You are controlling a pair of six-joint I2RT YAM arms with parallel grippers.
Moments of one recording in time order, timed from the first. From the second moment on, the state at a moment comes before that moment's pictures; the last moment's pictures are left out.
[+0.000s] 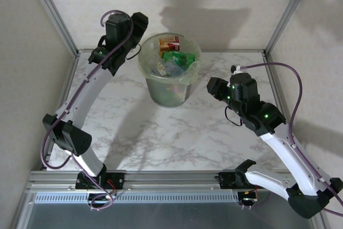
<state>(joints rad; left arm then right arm) -0.38 1.69 1.88 -0.41 -0.15 -1.13 0.63 0.97 1.20 -0.69 0.23 0.70</state>
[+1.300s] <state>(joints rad) -0.05 1.47 0.35 0.85 -0.61 -0.31 0.09 1.33 0.21 0.78 0.63 0.25</state>
